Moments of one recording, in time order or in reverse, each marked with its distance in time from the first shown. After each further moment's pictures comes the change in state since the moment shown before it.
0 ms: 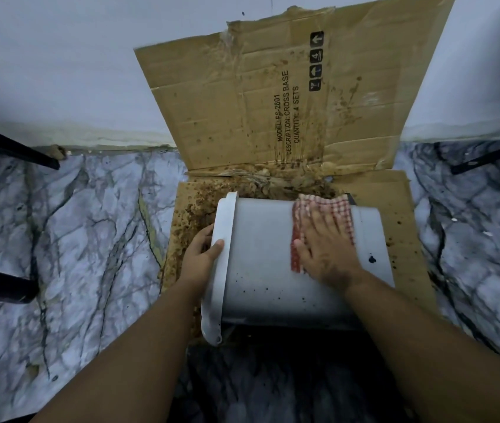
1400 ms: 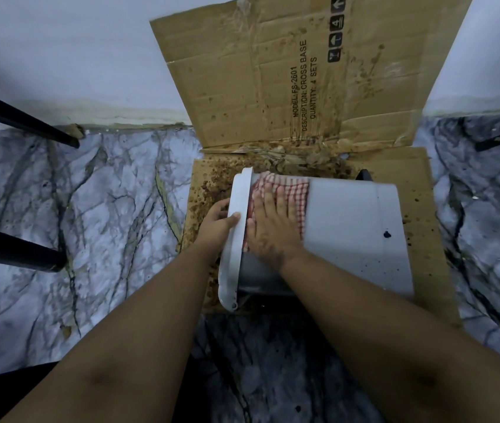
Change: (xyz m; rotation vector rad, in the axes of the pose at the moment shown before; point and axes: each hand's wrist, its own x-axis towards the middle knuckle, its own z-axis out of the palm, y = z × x) left_hand 0.009 0.012 0.000 -0.035 -0.058 -0.026; right_hand 0.015 -0.141 0.008 0.125 -0.058 0.042
